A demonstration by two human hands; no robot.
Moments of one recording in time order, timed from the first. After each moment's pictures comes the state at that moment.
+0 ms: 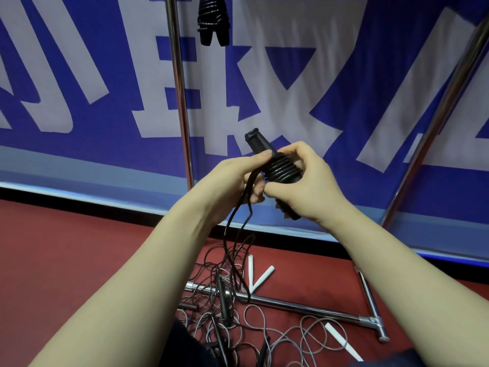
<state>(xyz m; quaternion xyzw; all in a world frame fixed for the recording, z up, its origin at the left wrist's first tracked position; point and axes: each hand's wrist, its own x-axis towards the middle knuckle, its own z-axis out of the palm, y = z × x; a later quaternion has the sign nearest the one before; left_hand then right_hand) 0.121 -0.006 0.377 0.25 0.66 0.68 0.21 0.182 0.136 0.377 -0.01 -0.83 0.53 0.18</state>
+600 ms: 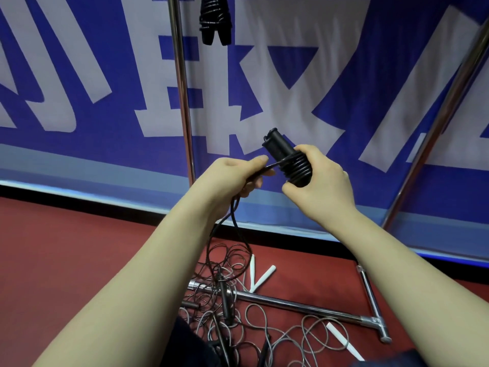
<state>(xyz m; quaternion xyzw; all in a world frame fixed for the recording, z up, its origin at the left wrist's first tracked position) 0.116 -0.006 0.371 0.20 0.73 0.65 0.11 0.174 0.154 0.361 -0.07 -0.91 0.26 0.30</state>
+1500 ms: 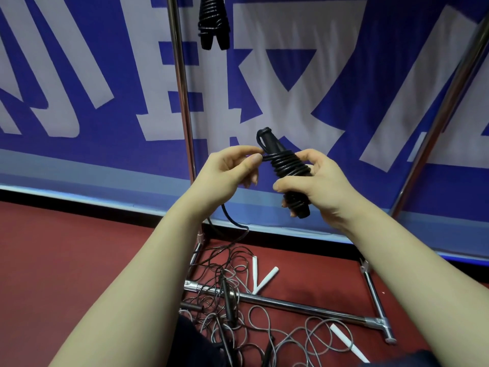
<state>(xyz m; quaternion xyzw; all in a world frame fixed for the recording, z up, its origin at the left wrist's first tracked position) 0.101 -0.015 0.363 0.32 0.71 0.62 -0.01 0.177 0.154 0.373 -0.02 -0.73 0.67 0.12</state>
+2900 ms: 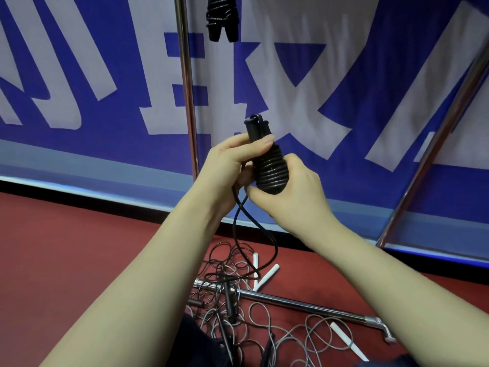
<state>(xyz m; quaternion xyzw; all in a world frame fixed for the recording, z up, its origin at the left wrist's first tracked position) 0.127 -0.011 0.384 0.19 0.58 0.78 0.09 0.182 0.101 0.362 -0.03 -0.88 0.42 0.23</state>
